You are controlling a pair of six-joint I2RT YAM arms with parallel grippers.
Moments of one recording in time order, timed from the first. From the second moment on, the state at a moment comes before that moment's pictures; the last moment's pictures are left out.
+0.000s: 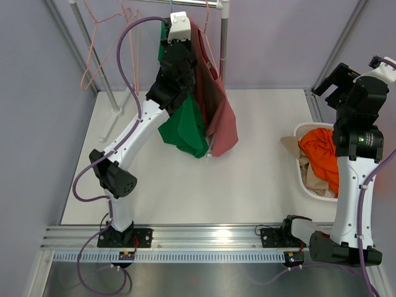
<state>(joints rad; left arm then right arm) -0.65 1.90 2.16 0.01 -0.84 0.15 -0.15 1.13 1.61 -0.61 0.22 0.32</state>
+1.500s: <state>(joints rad) -0.83 1.37 1.59 -0.01 -0.90 0.04 -0.02 1.11 1.59 -0.60 0.02 0.31</state>
